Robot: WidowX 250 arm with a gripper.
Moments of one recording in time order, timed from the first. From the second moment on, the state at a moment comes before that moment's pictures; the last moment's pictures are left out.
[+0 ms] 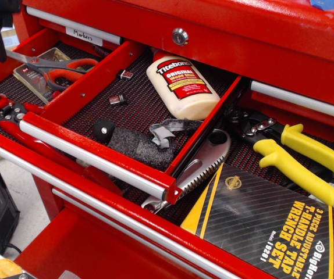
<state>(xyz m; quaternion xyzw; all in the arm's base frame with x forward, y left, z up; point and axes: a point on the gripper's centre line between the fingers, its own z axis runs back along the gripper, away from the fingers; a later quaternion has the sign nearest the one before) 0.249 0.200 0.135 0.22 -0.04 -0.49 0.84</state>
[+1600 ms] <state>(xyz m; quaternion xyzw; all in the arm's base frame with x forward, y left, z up) 0.306 0.214 0.063 0.14 -0.08 -0.62 0.77</state>
